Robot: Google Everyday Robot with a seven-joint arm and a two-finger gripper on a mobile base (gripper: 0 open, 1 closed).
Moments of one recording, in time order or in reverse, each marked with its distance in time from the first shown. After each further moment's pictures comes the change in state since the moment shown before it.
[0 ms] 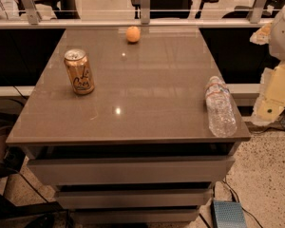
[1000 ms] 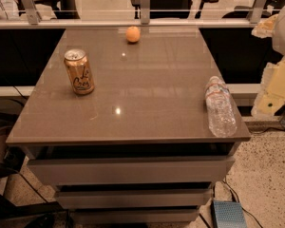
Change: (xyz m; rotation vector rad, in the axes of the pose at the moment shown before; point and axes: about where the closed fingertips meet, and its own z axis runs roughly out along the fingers) arm 0.001 -0.014 -0.002 0.044 -0.046 -0.010
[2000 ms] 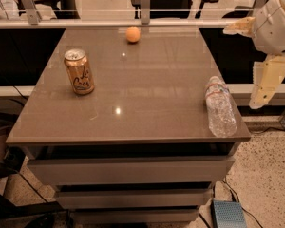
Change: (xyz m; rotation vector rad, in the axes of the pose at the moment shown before) arm -0.011 -0.036 0.039 -0.035 -0.075 -0.345
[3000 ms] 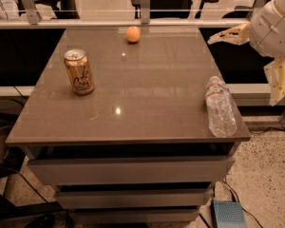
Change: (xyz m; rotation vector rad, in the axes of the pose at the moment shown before) arm 0.012 0.004 0.012 -0.102 -0.016 -0.498
